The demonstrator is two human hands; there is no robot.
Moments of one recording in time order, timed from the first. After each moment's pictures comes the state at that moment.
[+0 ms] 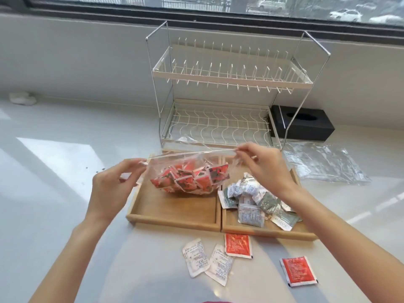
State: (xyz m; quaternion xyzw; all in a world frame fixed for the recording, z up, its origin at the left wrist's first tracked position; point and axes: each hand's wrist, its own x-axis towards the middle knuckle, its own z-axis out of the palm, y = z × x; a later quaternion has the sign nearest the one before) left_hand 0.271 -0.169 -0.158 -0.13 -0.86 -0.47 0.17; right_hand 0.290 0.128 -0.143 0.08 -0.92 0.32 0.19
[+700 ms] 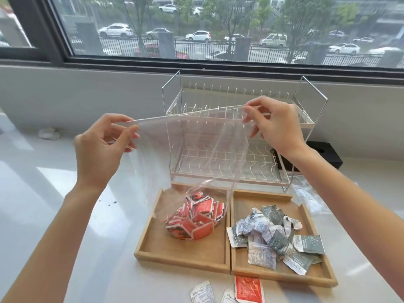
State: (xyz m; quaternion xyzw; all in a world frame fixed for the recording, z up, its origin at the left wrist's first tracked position) left_hand 0.218 -0.167 -0.039 -0.16 -0.77 -0.53 0.31; right_hand 0.220 0.126 -0.020 0.10 -0.86 0.40 0.30
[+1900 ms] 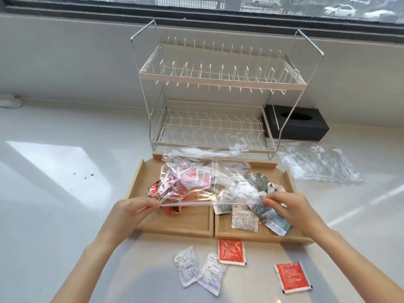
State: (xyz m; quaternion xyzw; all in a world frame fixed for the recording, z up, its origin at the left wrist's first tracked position) left_hand 0.267 -0.159 -0.229 -0.20 -0.89 -0.40 -0.03; right_hand 0.338 0.219 -0.225 0.08 -0.93 0.35 0.09
